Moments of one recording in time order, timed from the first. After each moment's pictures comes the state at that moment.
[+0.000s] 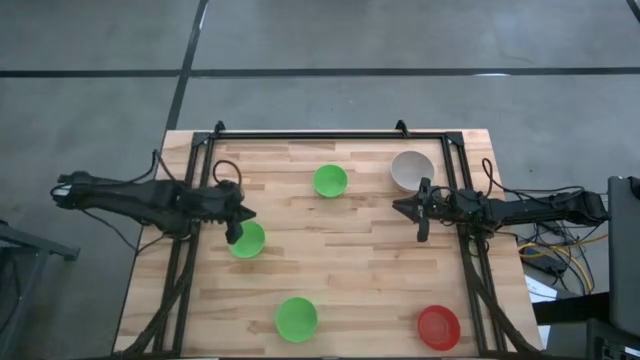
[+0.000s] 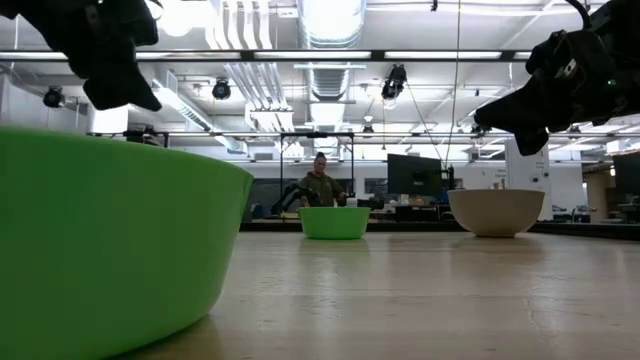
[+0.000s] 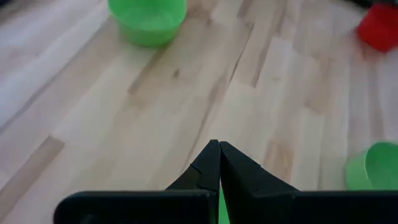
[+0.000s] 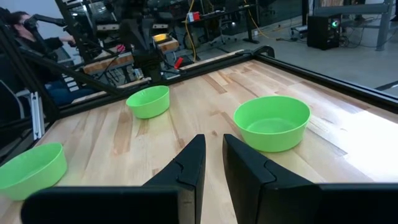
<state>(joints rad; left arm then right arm) -0.11 0.70 0.63 -0.65 -0.20 -0.51 -0.03 0.47 0.02 0.35 0.16 0.29</state>
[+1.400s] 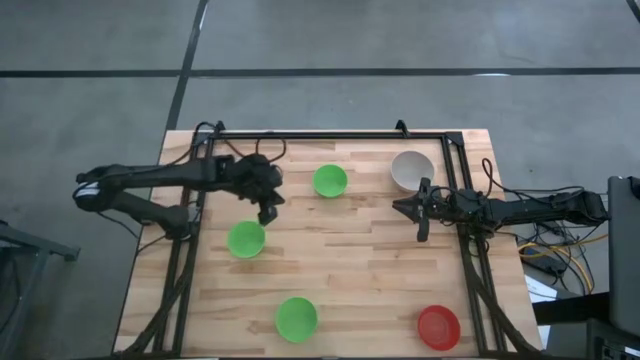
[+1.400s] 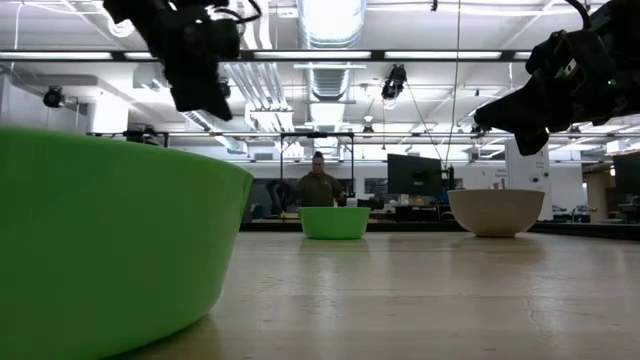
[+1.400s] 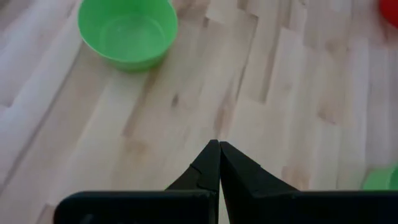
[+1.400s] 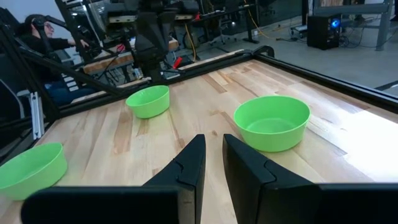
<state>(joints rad) 0.21 1.19 0.95 -0.61 0.09 -0.20 -0.03 0.47 0.02 0.35 0.16 0.29</state>
